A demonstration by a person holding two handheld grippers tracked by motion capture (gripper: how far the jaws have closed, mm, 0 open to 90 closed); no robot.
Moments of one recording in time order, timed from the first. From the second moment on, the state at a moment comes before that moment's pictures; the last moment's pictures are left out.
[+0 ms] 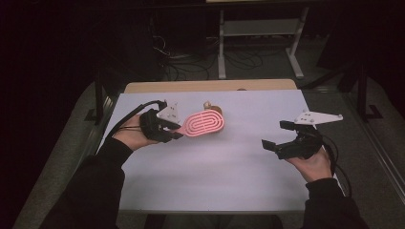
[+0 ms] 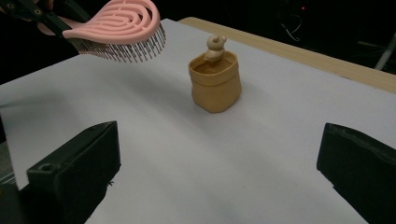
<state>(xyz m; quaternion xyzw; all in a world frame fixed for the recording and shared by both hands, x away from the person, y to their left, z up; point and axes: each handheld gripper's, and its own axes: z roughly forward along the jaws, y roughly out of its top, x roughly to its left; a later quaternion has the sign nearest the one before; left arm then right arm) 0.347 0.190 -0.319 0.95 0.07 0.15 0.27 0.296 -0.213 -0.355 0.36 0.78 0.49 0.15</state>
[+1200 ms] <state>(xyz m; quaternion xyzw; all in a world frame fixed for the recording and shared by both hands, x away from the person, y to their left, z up) 0.336 0.168 -0.293 0.94 0.04 0.19 0.30 0.342 -0.157 -0.307 0.34 0.80 0.50 0.06</state>
